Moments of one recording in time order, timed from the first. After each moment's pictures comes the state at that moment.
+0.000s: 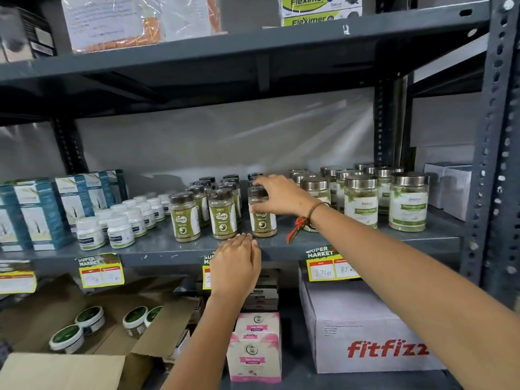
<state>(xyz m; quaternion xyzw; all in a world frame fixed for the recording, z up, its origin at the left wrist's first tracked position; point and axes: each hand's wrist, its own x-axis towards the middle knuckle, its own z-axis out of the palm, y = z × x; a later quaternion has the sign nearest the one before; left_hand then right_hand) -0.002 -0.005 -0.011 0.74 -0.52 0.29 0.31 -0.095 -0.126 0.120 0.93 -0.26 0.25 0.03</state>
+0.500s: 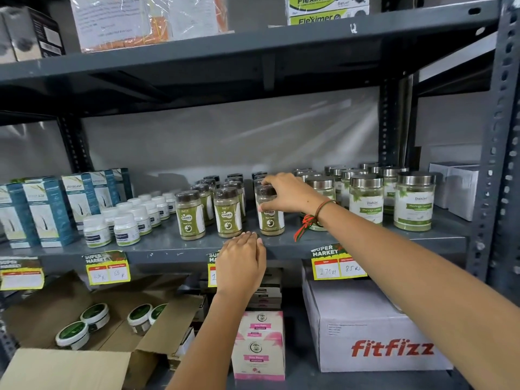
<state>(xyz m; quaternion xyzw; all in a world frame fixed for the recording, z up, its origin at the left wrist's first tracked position) -0.002 -0.004 -0.011 0.73 -0.53 0.29 0.32 -0.099 -0.127 0.122 0.93 -0.29 0.24 0.04</state>
